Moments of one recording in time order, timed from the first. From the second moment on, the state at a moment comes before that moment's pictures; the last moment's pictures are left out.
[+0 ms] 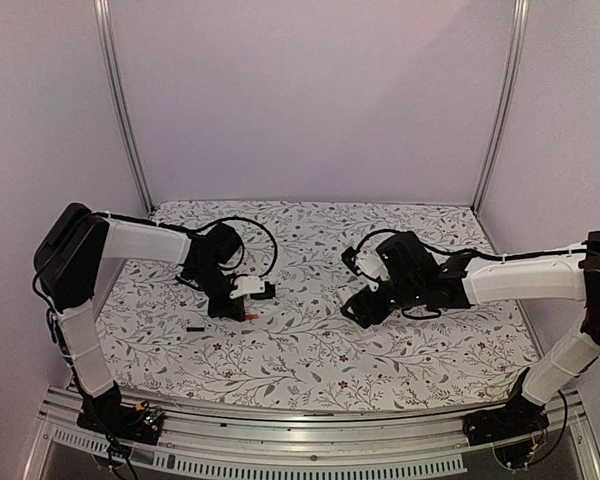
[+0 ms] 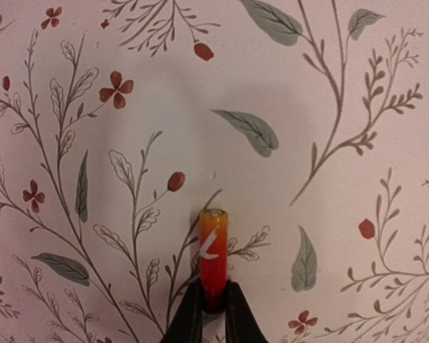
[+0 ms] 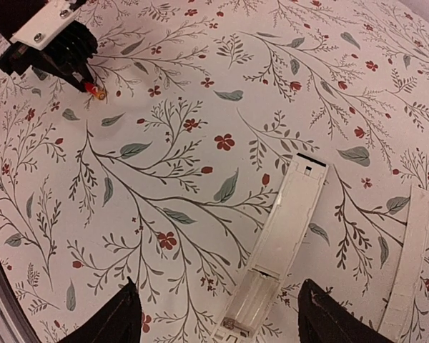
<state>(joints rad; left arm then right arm) -0.57 1.89 1.14 -0.62 0.23 0.85 0.85 1.55 0.90 -0.15 -0.02 0.10</state>
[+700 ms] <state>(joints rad) -0.60 1.77 1.05 -0.38 0.28 0.65 0.75 1.40 0.90 -0.13 -0.14 0.15</state>
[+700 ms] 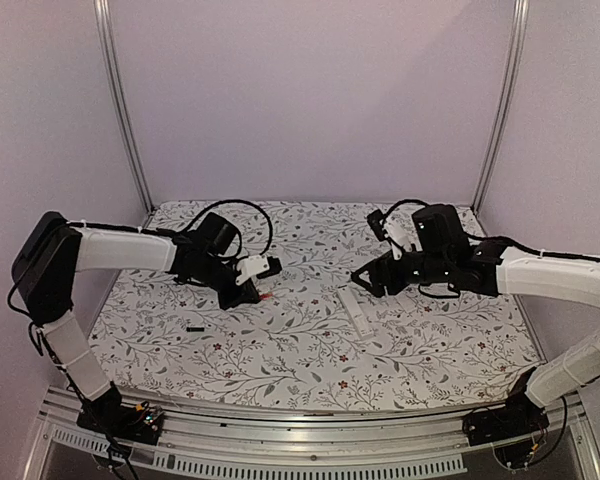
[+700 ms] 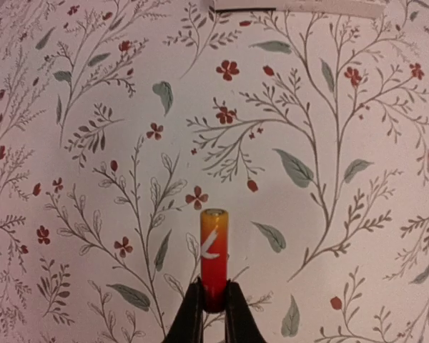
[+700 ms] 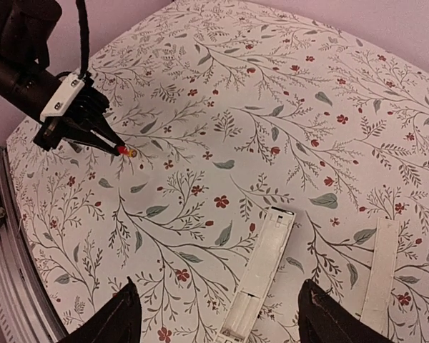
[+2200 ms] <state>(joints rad) -0.98 1.56 1.04 0.60 0.41 -0.01 0.82 1.16 0.87 0.36 -0.40 0.16</state>
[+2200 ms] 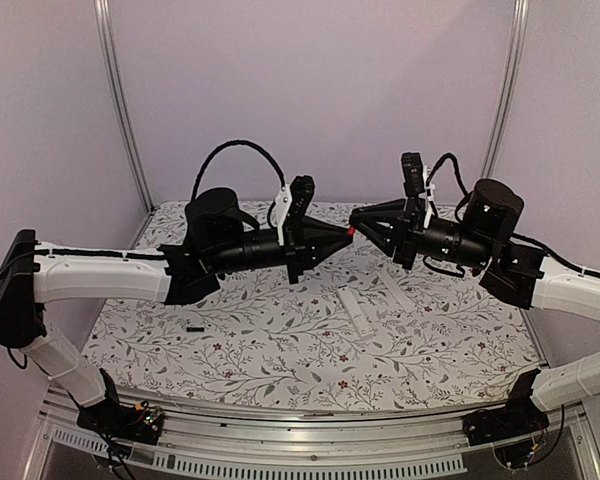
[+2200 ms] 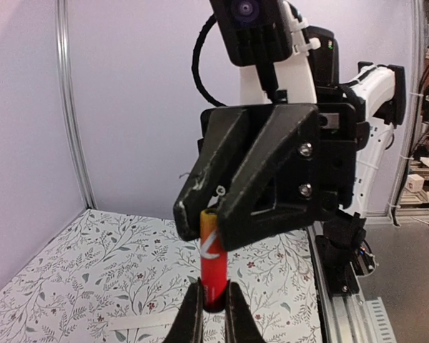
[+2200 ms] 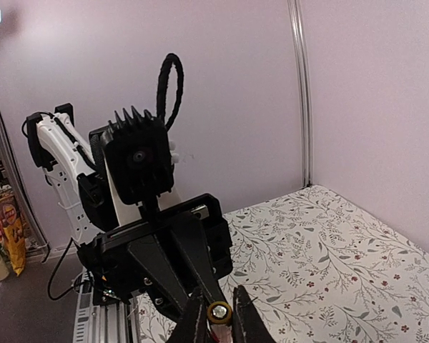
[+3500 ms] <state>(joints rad) -0.96 1.34 0.81 0.32 -0.10 -0.15 0.76 1.74 1.18 -0.47 -0.08 0.20</state>
